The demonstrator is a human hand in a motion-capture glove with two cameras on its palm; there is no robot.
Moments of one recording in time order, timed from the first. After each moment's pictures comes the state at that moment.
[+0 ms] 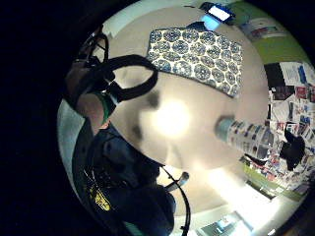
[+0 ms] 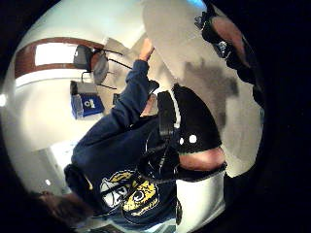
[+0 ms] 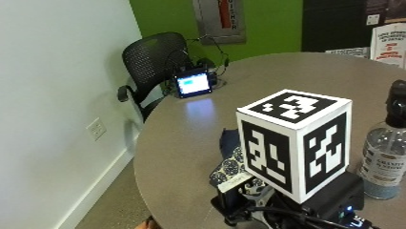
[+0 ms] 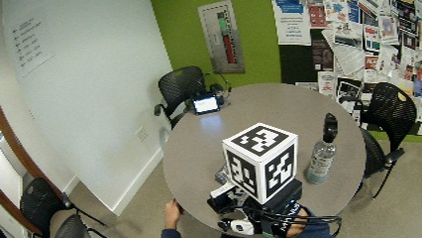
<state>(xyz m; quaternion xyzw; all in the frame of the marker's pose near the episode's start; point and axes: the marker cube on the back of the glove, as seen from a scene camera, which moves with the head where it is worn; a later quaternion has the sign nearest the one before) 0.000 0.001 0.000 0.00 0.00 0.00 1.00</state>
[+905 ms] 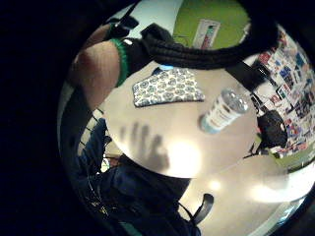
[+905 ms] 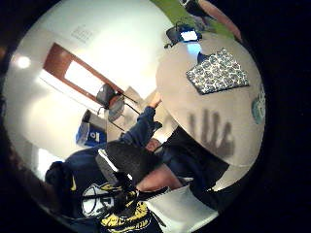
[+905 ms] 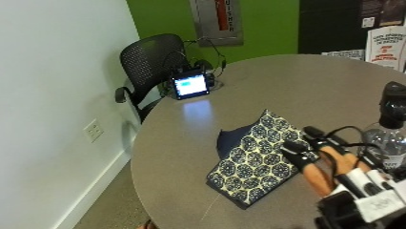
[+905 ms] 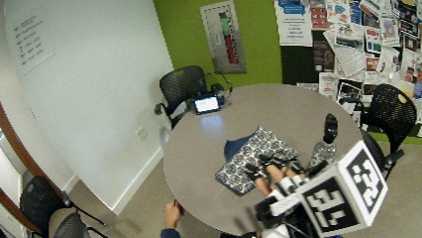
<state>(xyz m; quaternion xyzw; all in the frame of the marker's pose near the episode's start) 0.021 0.073 -0.019 0.31 -0.02 0.05 0.95</state>
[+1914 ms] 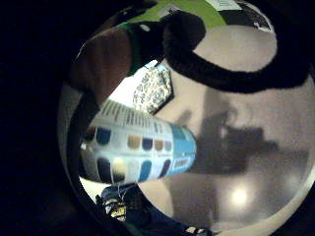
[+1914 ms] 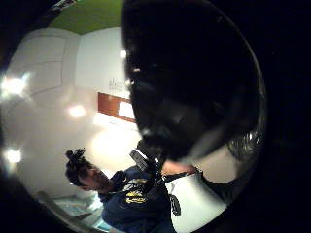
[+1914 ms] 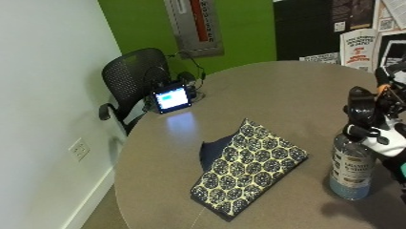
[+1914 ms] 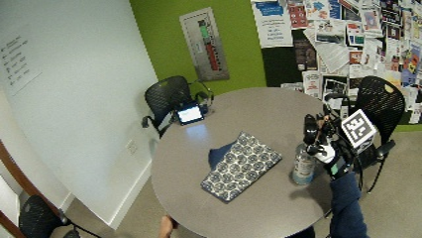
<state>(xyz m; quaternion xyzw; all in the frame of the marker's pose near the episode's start) 0.257 0.022 0.020 0.32 -0.43 0.10 0.84</state>
